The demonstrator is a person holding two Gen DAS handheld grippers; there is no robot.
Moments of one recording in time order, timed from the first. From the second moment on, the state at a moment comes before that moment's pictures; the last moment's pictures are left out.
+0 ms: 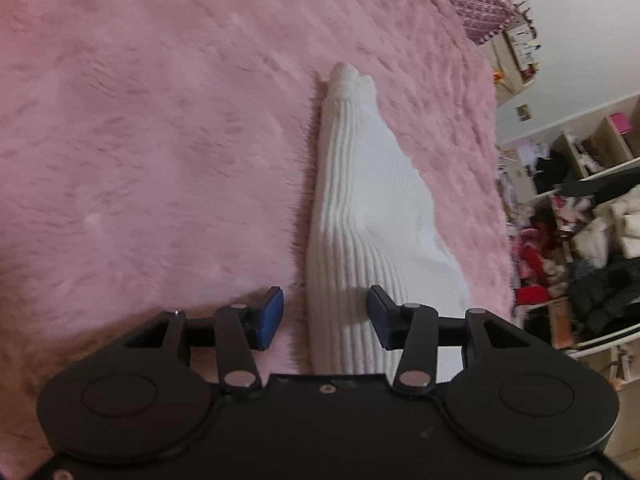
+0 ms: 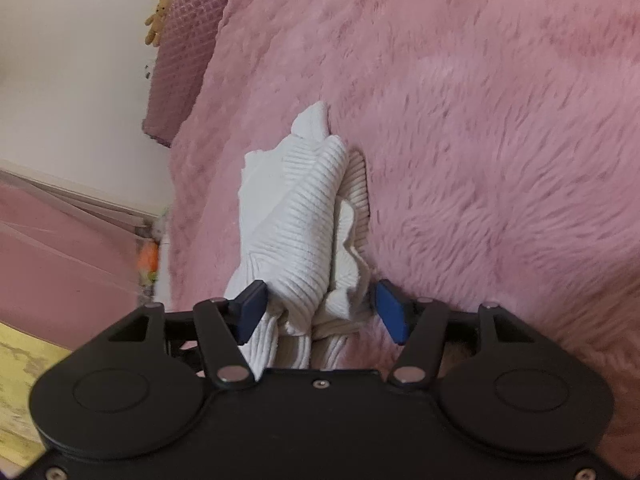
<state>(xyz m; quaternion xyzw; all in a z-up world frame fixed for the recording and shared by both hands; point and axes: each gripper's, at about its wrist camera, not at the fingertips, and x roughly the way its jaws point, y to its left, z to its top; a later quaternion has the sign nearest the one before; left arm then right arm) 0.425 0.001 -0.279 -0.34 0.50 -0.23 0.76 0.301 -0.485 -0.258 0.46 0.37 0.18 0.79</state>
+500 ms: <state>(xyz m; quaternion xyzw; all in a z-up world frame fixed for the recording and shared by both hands) 0.450 -0.015 -0.284 -0.35 0.51 -0.27 0.73 0.343 -0.456 -0.257 0.44 0.39 0.21 0.78</state>
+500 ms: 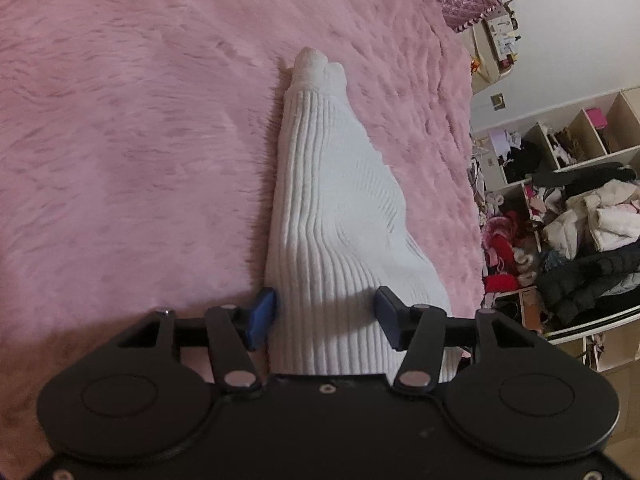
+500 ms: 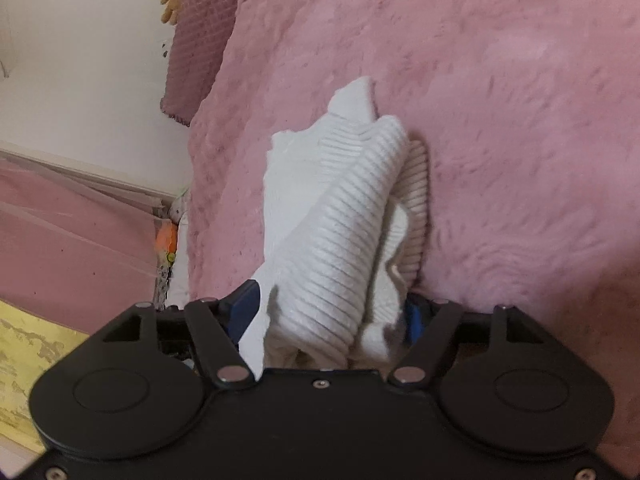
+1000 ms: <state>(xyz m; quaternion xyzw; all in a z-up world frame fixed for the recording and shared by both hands) 0.457 -0.015 -0.295 -0.36 0.53 -0.28 0.72 0.342 -0.456 -0.259 0.44 0.39 0.21 0.78</state>
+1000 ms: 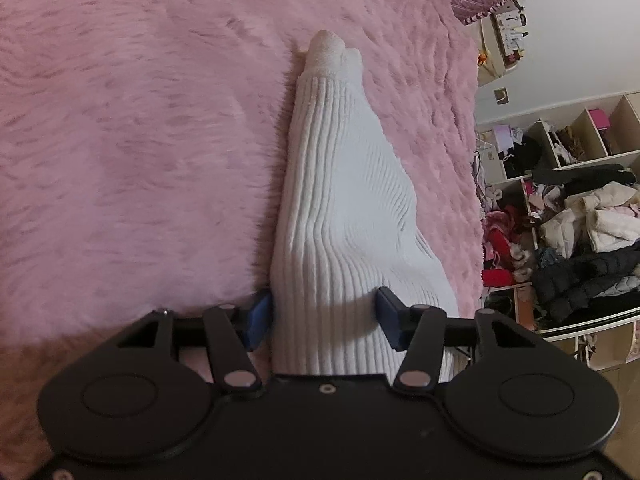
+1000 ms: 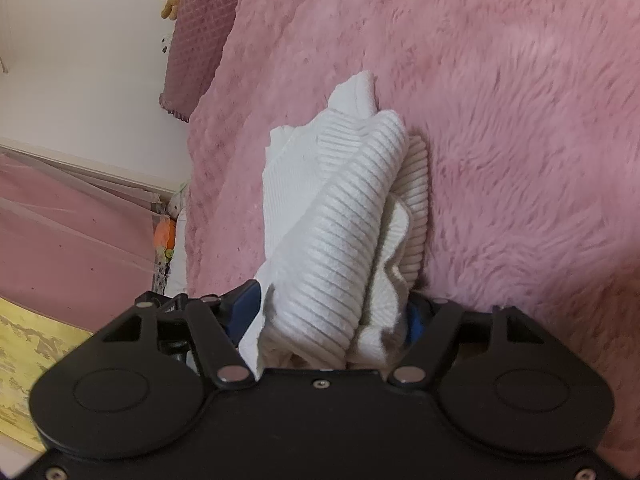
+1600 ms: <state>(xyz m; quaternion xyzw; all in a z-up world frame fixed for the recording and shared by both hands) 0.422 -0.004 -0.202 -0.31 0.48 -0.29 0.76 0.321 -0.420 -0.193 0.39 0.39 0.24 0.80</state>
